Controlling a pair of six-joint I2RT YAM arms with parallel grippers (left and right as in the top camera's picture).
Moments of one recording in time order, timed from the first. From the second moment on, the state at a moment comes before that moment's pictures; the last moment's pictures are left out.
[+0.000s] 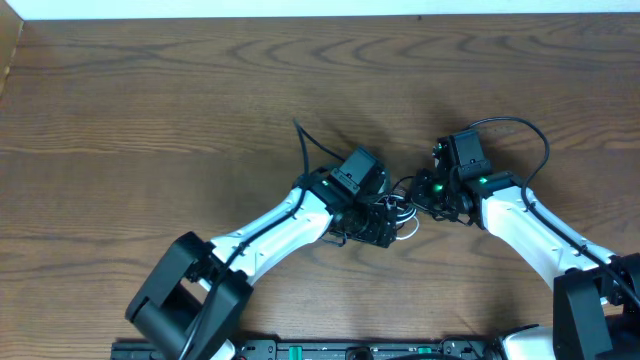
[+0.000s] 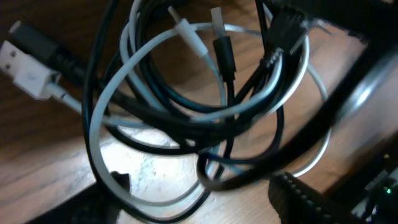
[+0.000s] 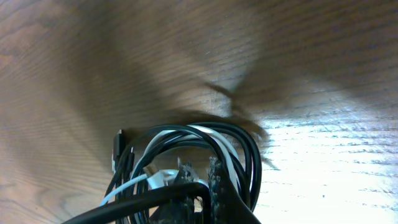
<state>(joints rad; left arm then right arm) -0.74 1.73 1.04 -0.55 0.39 -0.46 0.30 1.56 0.81 -0.41 -0.32 0.73</state>
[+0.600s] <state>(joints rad) -0.68 1.74 1.04 -0.46 0.30 -0.48 0.30 1.56 0.81 -0.43 -0.33 0.73</state>
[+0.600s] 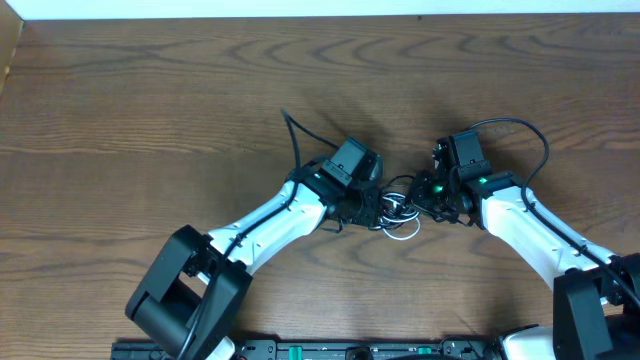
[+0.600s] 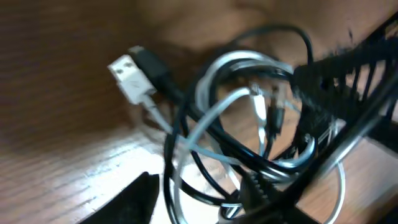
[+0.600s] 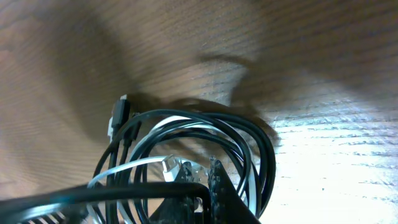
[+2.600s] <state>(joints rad) -0.70 1.57 1.04 -0.48 0.28 -0.51 0.29 1.57 0.81 -0.46 -0.65 0.17</state>
